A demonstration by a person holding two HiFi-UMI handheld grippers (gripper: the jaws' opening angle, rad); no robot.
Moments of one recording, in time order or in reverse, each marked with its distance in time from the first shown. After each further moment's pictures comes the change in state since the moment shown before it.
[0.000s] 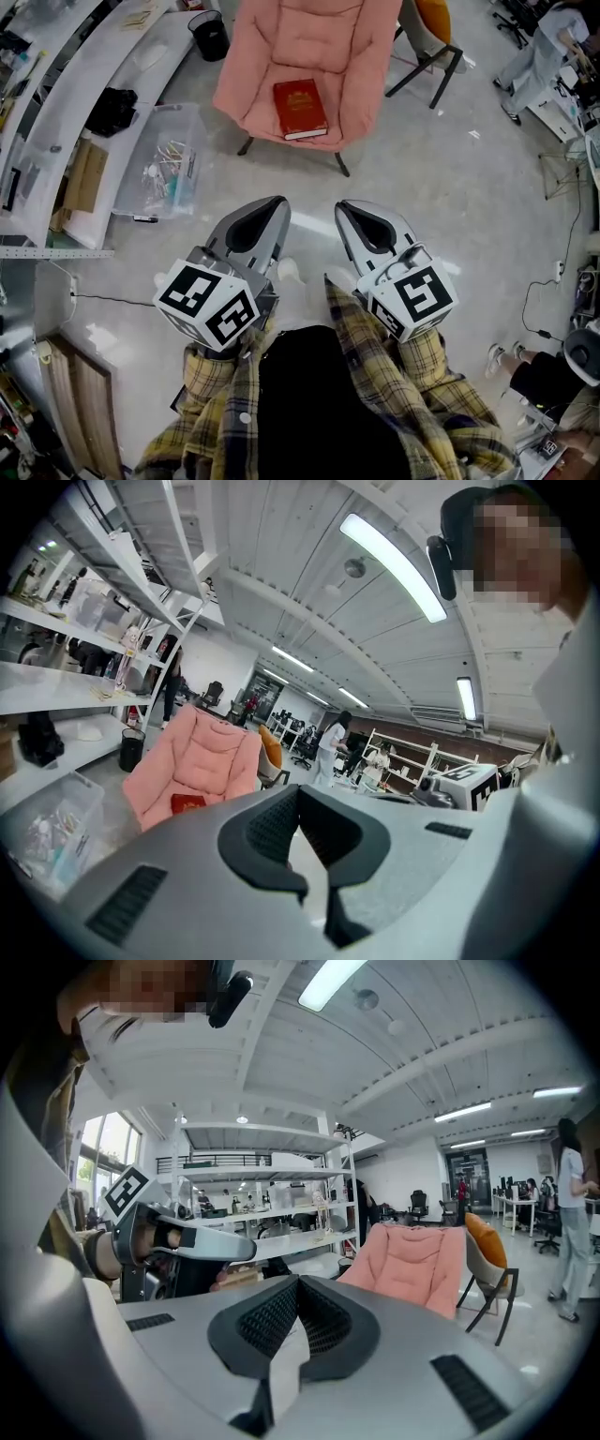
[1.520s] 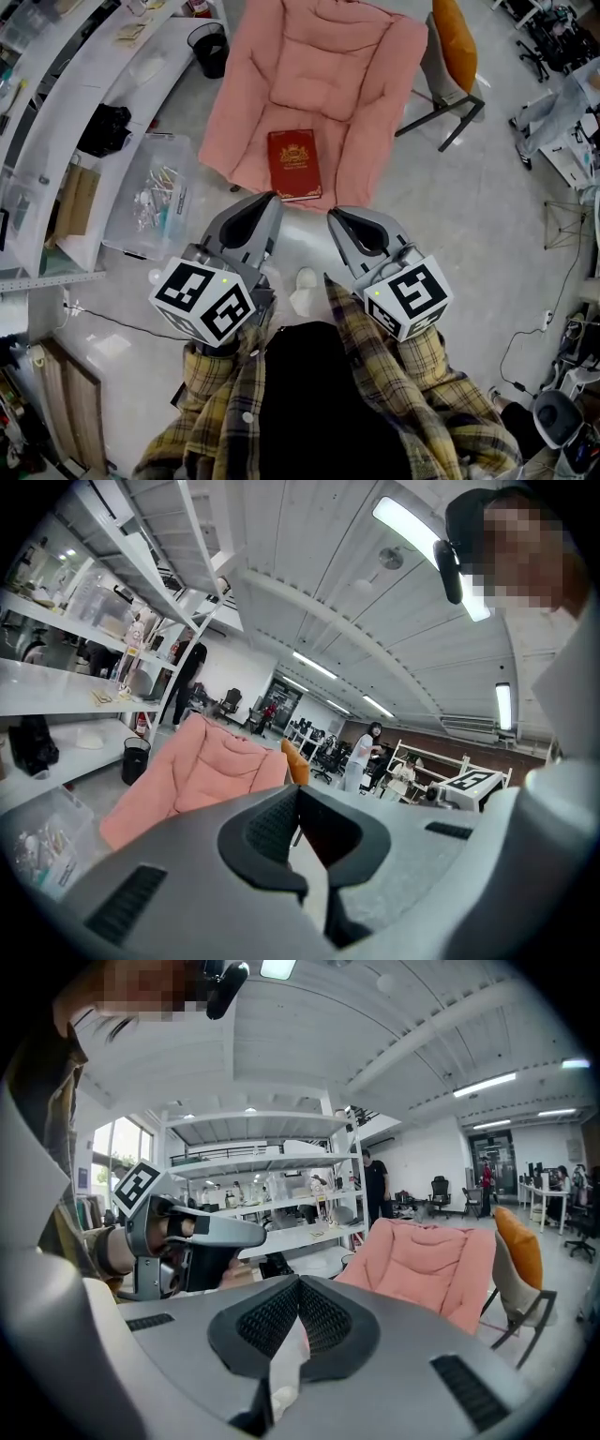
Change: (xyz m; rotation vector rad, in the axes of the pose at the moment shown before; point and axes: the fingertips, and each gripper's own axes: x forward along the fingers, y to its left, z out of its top) left arm 0.214 0.131 0.115 -0.051 -0.058 0.113; right arm 0.167 -0.206 0.048 0.000 0.077 0.139
